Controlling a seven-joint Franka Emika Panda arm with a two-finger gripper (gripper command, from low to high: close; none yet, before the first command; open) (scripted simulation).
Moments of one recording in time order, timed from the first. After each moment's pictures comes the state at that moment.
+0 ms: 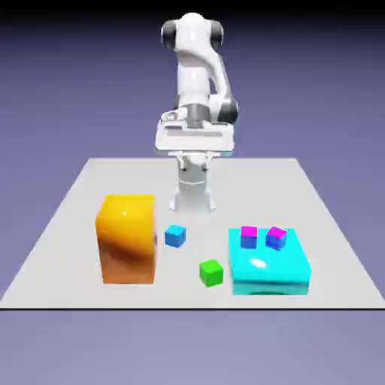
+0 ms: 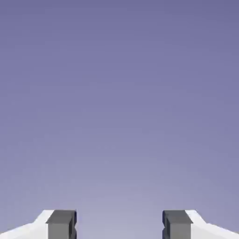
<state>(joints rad) 0.00 -0.54 0.00 -2.83 -0.05 3.00 0.70</state>
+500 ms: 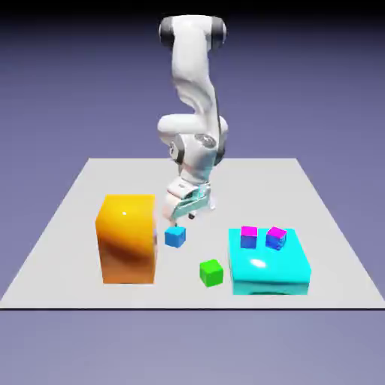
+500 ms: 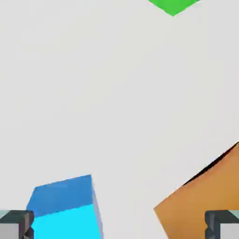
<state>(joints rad) -0.09 -0.22 -0.01 -3.07 -0.70 2.59 0.24</state>
